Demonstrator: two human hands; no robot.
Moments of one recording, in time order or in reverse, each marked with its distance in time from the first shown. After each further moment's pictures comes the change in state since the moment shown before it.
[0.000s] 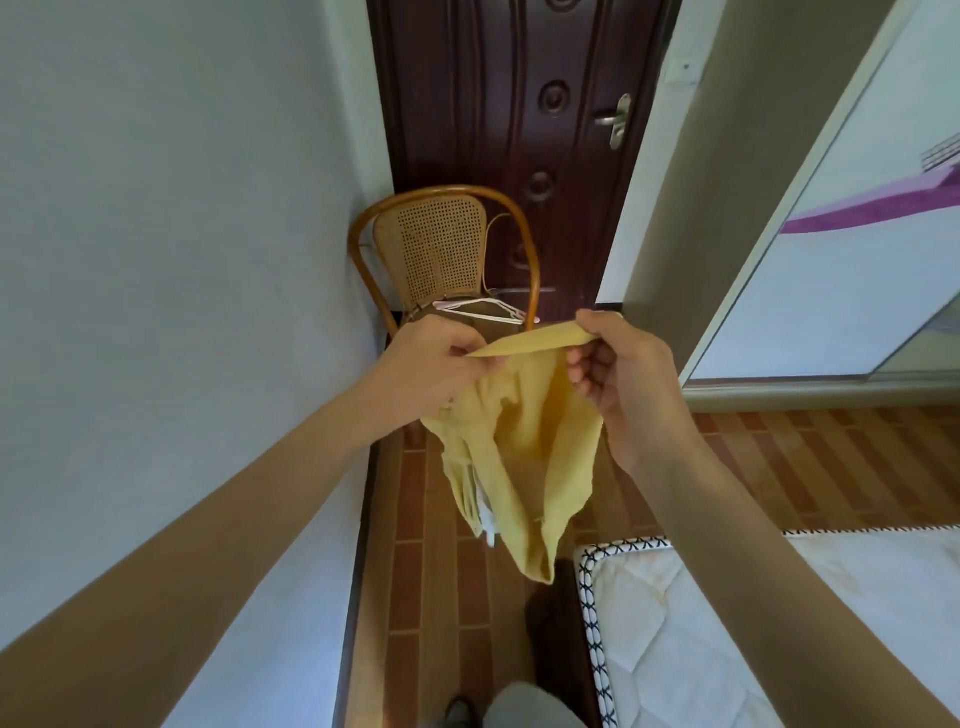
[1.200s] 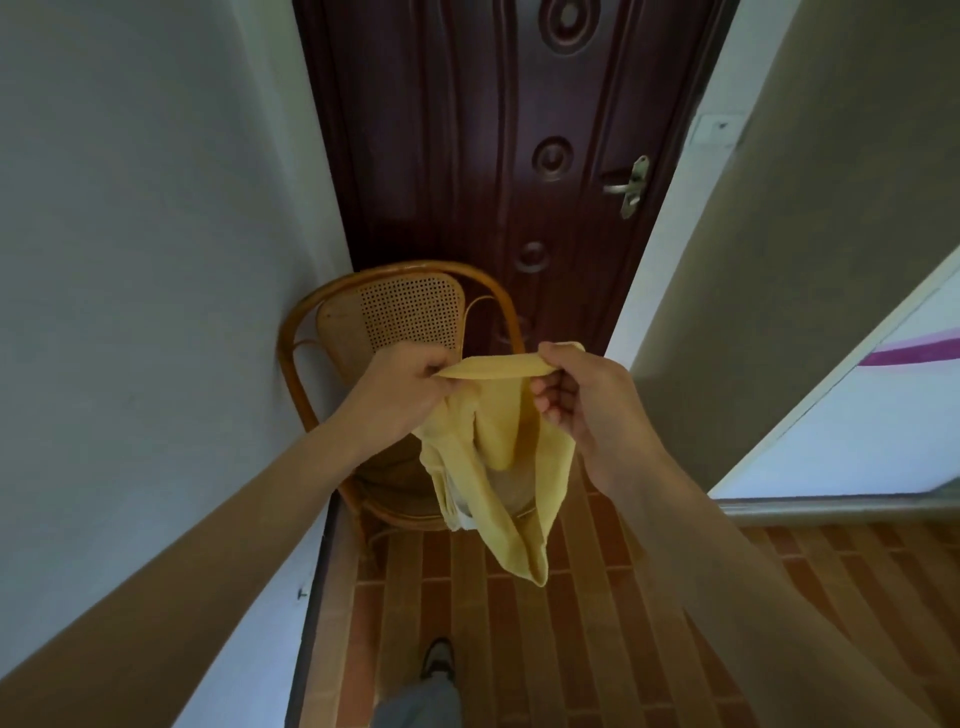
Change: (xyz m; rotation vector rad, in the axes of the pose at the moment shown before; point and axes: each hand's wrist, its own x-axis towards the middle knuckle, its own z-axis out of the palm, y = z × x) left_hand 0.456 -0.047 -0.040 -0.047 0.018 -0.021; right_hand 0.453 -0.071 0.051 -0.102 -0.072 0.101
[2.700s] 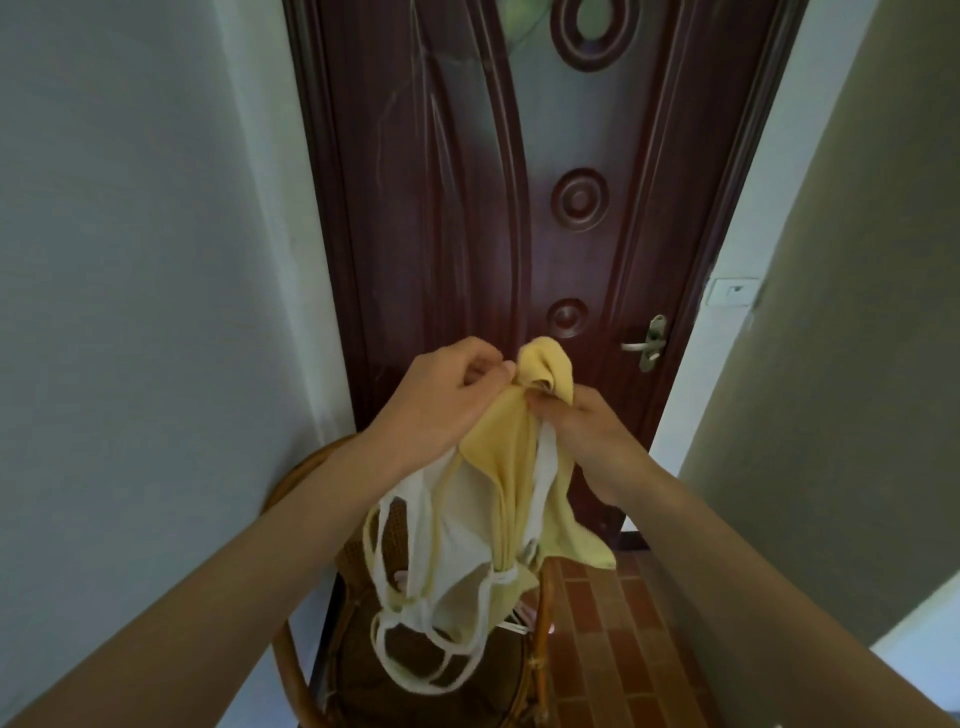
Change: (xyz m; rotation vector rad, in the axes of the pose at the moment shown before) left_hand 0.213 0.058 -0.088 0.076 0.221 0.264; right_hand 0.229 -0.104 0.056 -0.290 -0.198 -0.296
